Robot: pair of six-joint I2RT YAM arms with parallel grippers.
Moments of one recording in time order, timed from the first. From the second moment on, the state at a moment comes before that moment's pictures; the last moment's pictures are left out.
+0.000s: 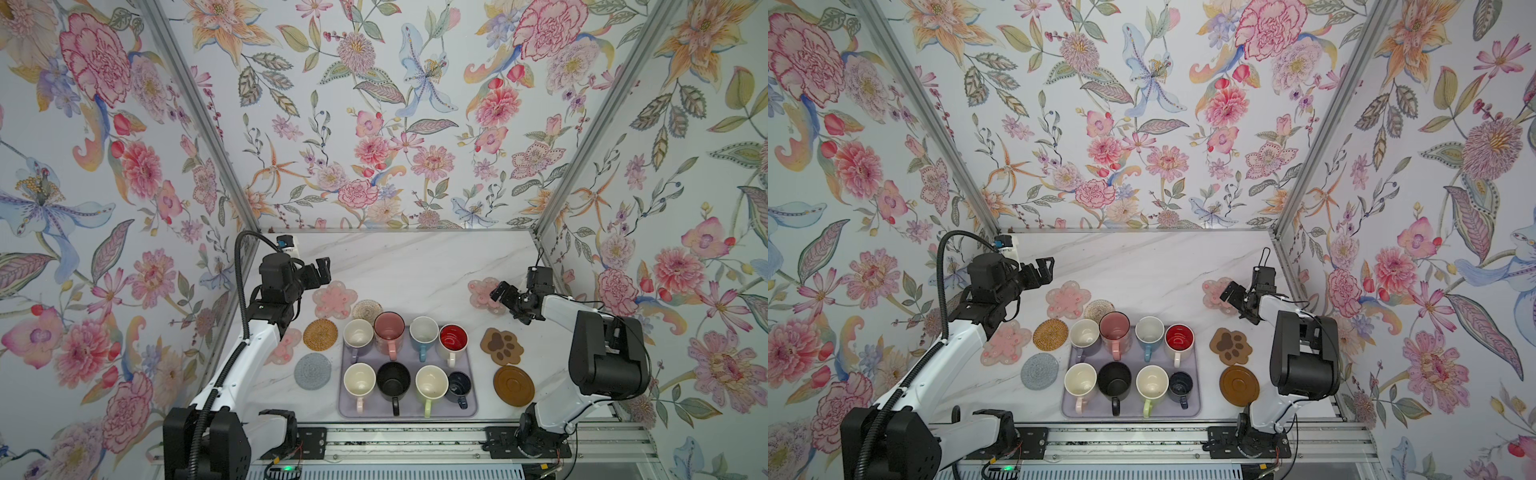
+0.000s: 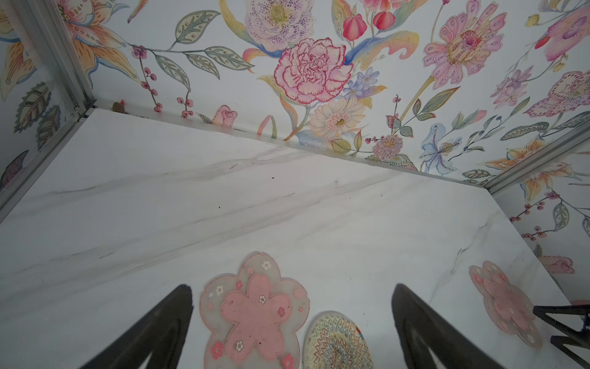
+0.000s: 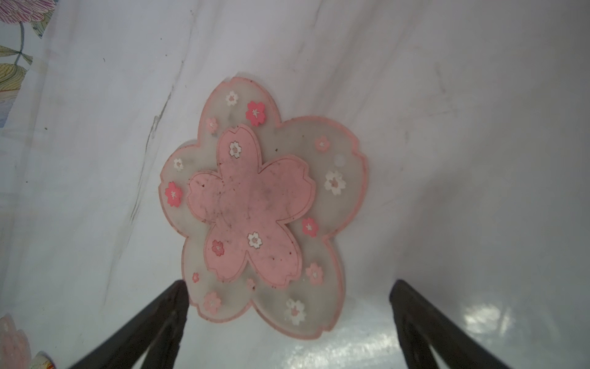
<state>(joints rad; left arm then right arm) -0.10 1.18 0.88 -0.09 0.11 -0.29 -0.12 1.69 0.91 -0.22 -0.21 0.50</state>
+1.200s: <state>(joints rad) -0.10 1.18 0.86 -0.08 0.10 -0.26 0.03 1.86 1.09 -0.18 -0.19 0.57</state>
